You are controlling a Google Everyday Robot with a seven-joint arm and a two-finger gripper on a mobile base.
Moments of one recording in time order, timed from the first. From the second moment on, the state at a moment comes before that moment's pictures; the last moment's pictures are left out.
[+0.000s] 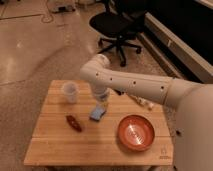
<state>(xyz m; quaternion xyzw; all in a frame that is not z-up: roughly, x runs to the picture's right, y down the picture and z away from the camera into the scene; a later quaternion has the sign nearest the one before) -0.013 0.072 0.742 -0.33 -0.03 -0.20 0.92</state>
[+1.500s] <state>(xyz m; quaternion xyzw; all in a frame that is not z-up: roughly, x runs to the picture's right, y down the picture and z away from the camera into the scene) -0.042 0.084 0.797 -0.32 -0.04 -0.24 0.92</state>
